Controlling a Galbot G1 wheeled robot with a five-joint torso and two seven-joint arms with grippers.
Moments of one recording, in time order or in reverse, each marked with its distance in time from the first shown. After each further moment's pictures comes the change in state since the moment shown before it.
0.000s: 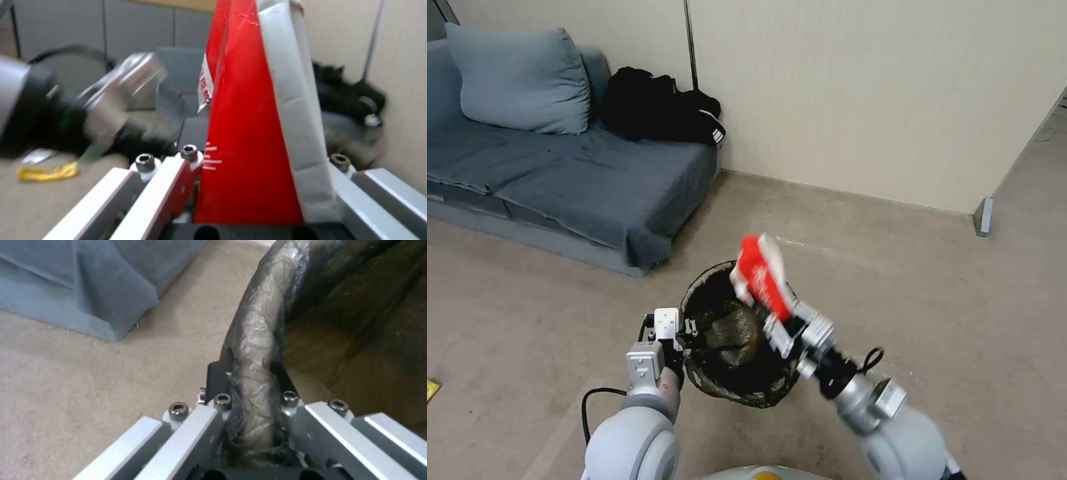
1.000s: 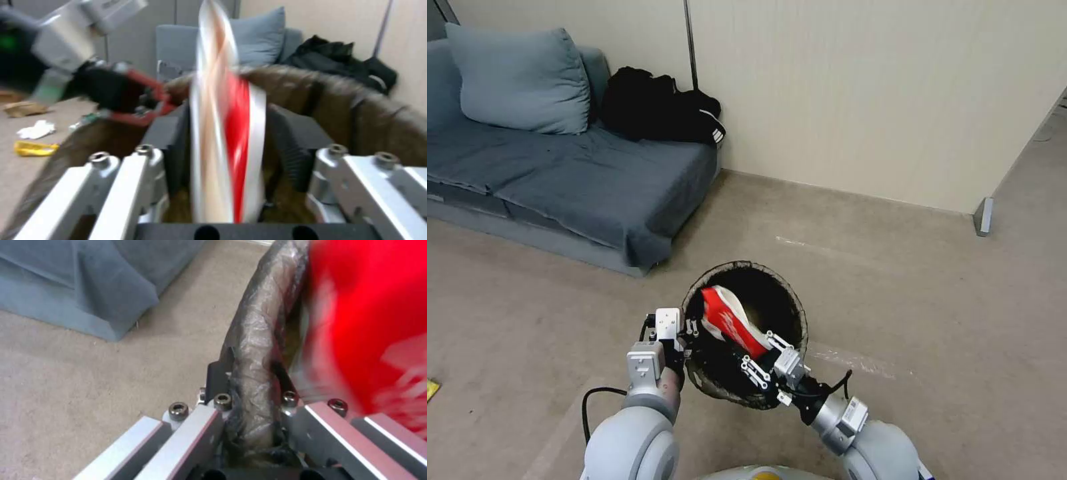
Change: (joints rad) left arm 0.016 0.006 -0.001 -0.016 -0.003 0.001 0.002; right arm 0.079 0.014 -0.016 -0.097 -0.021 -0.026 -0.002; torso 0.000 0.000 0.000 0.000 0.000
